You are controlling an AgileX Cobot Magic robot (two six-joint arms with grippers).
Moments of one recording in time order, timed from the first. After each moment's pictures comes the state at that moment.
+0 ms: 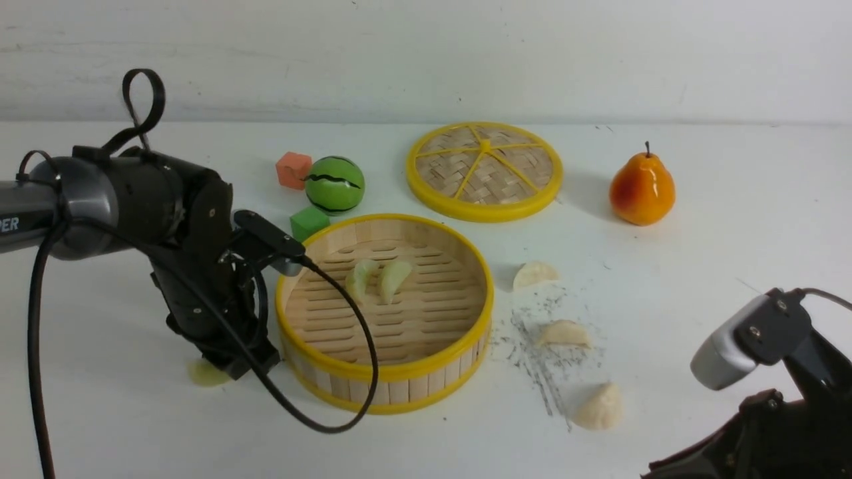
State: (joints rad) right arm 0.29 1.09 -0.60 0.78 0.74 -0.75; left arm -0.26 1.91 -1.25 0.14 0.79 0.29
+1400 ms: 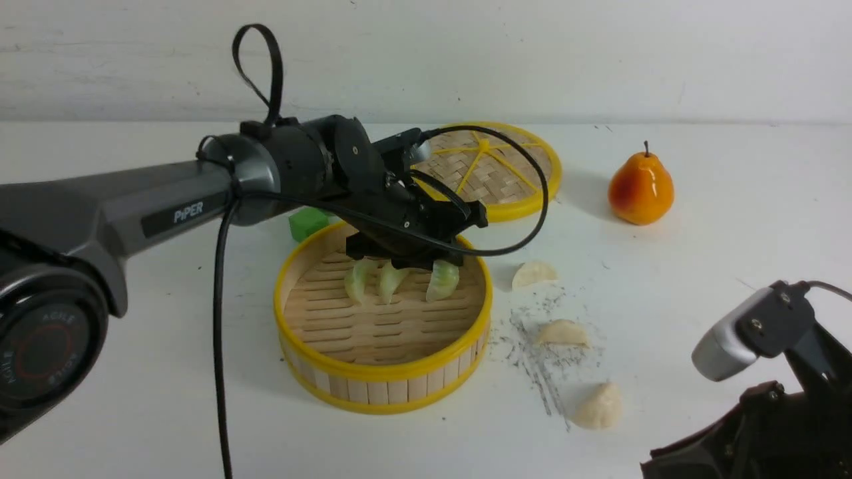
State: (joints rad) right arm 0.29 1.09 -0.60 0.78 0.70 -0.75; left arm -0.45 2.15 -1.70 -0.43 0.53 -0.13
